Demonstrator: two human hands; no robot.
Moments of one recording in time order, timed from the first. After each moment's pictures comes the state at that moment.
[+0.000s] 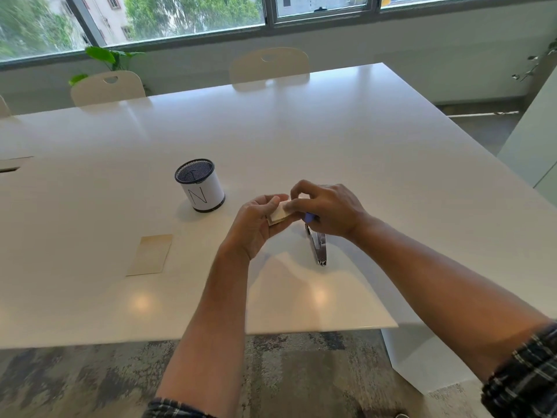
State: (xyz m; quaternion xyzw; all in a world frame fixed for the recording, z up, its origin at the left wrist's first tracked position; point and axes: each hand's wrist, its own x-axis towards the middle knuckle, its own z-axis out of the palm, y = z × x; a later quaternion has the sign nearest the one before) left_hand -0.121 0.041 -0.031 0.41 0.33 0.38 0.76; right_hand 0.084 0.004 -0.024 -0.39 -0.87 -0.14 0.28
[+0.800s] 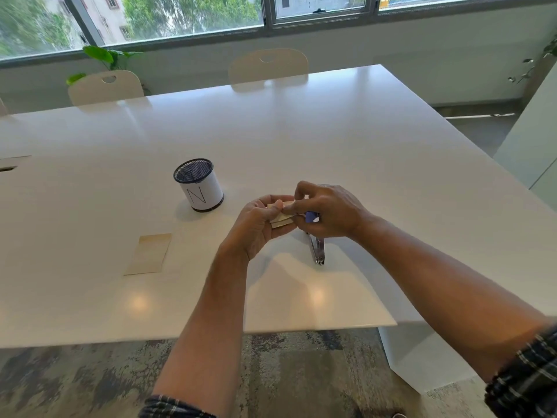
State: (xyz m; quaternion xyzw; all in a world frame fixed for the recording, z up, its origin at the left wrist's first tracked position) left_hand -0.120 0.036 -0.031 0.46 0.32 0.34 0.75; right_hand 0.085 -0.003 -0.018 -0.42 -0.87 -0.02 0.26
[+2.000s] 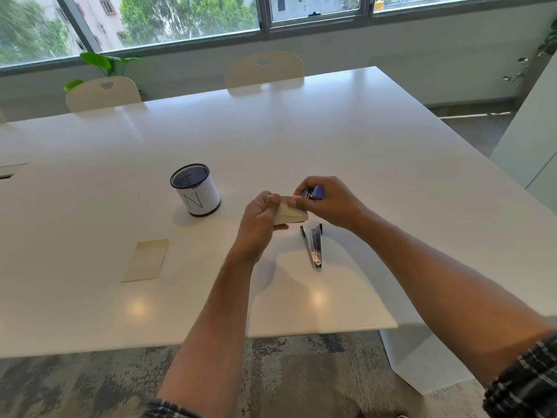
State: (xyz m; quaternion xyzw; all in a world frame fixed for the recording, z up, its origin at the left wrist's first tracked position) left_hand -0.100 0.027 -0.028 0.59 0.41 0.40 0.56; right_hand 0.090 0.016 -0.023 -0.55 -0.67 0.26 0.43
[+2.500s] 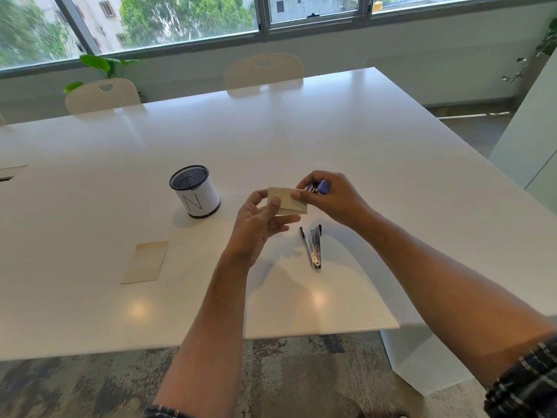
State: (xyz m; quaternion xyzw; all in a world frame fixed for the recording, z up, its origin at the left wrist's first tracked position) left_hand -0.111 0.026 -0.027 0.52 0.32 0.41 0.67; right_hand 0.097 0.017 -0.024 -0.54 -0.63 0.27 0.49
